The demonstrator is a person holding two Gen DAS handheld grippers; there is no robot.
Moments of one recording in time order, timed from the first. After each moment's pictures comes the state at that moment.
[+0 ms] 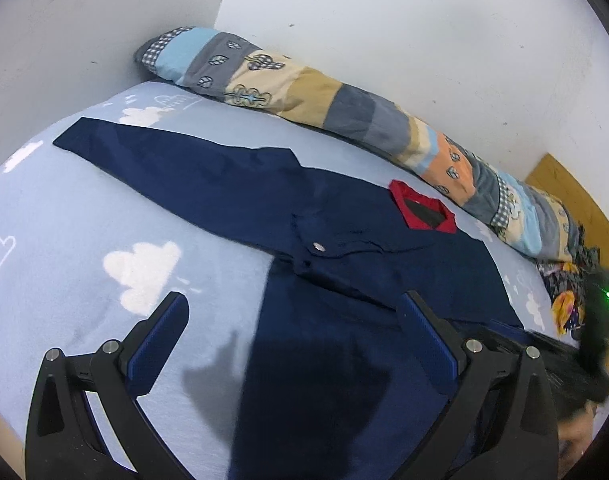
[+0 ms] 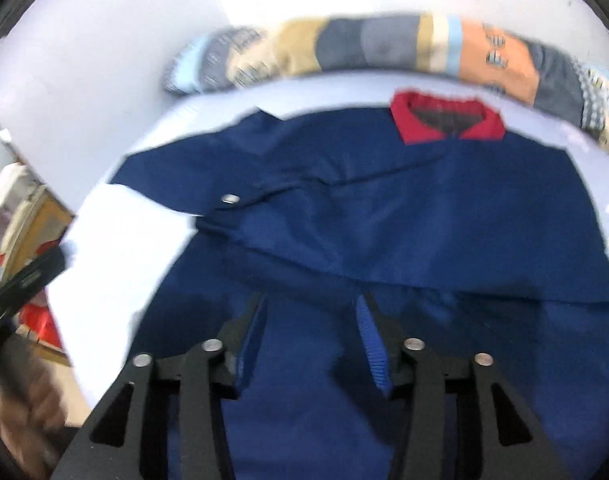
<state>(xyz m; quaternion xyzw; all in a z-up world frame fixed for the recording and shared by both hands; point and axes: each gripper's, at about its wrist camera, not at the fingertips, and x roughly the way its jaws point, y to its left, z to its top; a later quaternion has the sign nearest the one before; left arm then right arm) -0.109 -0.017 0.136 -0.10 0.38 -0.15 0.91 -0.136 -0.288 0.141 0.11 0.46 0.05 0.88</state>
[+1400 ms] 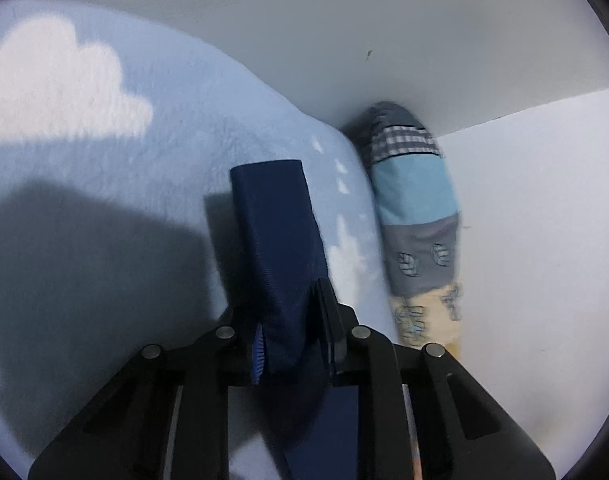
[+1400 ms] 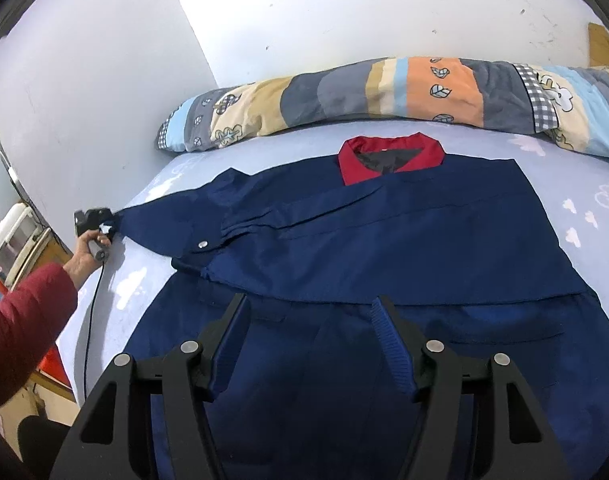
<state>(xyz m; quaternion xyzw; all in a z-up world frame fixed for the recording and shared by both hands) 0.201 0.298 -0.011 -0.53 0.31 -0.01 0.79 -0.167 -0.350 0.138 0.15 0.37 0.01 0.92</state>
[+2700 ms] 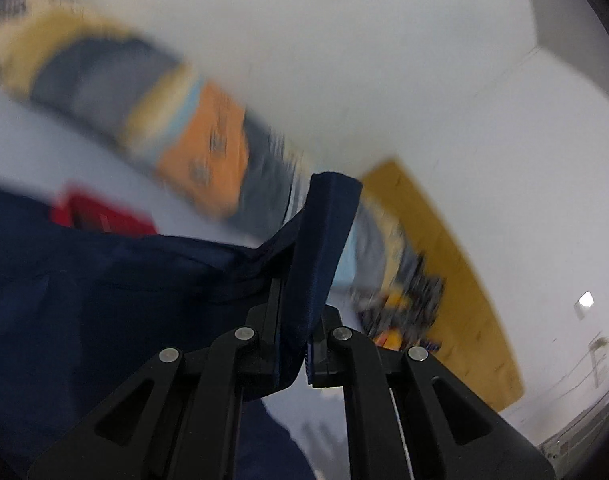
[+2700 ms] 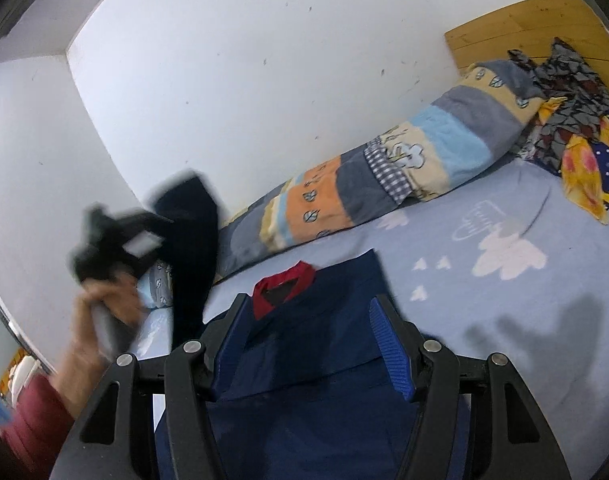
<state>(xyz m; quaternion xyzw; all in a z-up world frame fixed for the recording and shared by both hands) -0.019 -0.373 0.192 -0.24 0.43 -0.43 0.76 -0.312 -0.525 0.221 0.29 0.18 -0.12 0.93</state>
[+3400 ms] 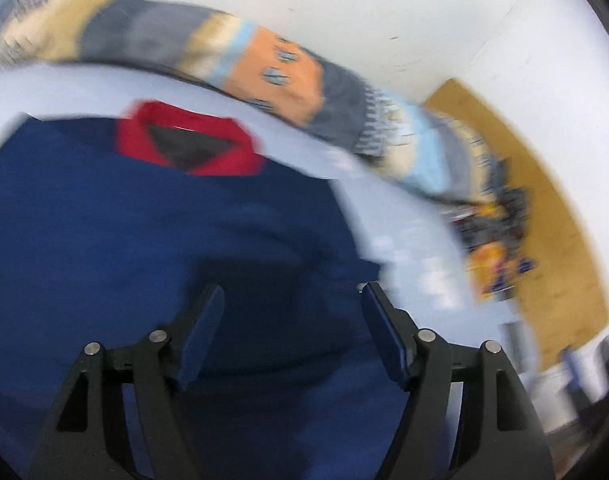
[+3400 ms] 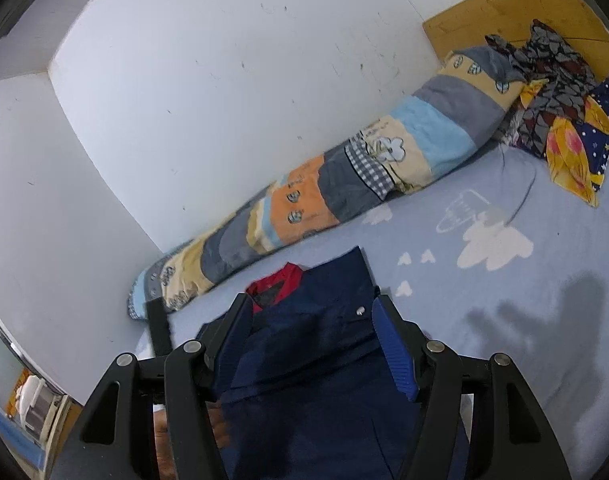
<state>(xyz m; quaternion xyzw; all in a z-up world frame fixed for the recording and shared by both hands) -0.049 -0.334 0.111 -0.07 0.45 -0.35 0.82 -0.317 -0.549 0.213 0.32 0.19 -0.13 0.92</state>
